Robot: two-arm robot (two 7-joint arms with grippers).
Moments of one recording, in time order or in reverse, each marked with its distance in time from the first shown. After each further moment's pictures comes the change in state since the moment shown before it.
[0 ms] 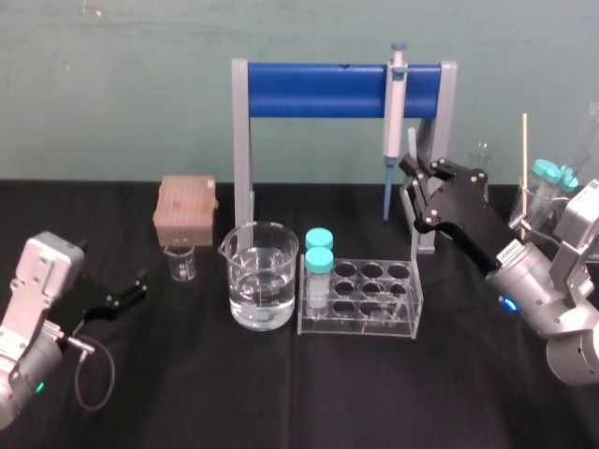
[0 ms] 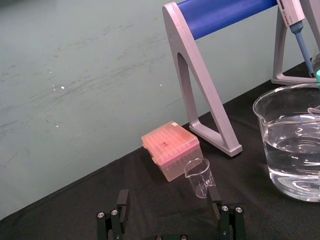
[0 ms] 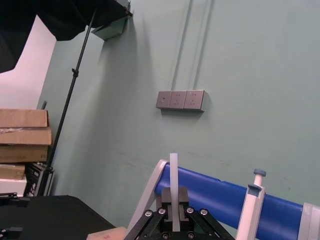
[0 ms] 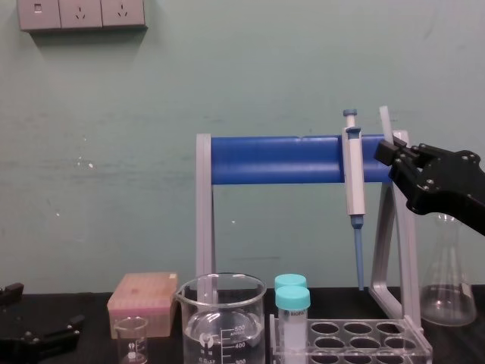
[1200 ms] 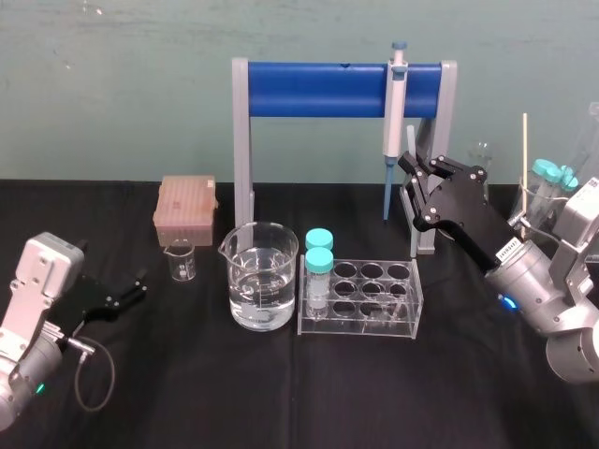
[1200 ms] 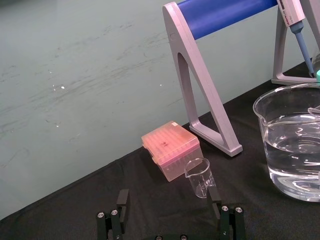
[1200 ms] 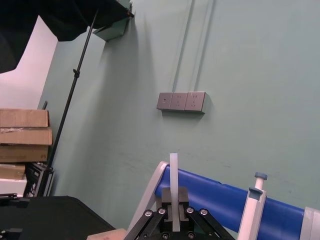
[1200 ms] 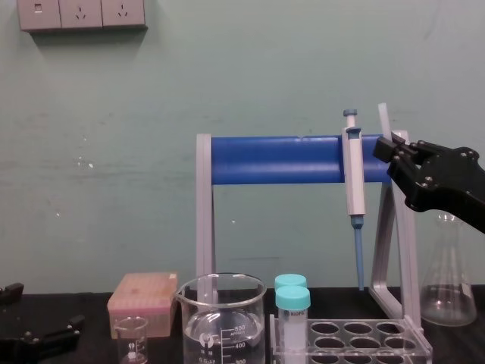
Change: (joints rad) left arm 0.000 0.000 0.000 0.000 0.000 0.000 0.000; right arm 0.004 0.001 -0.003 -0.002 -0.003 -0.003 -0.002
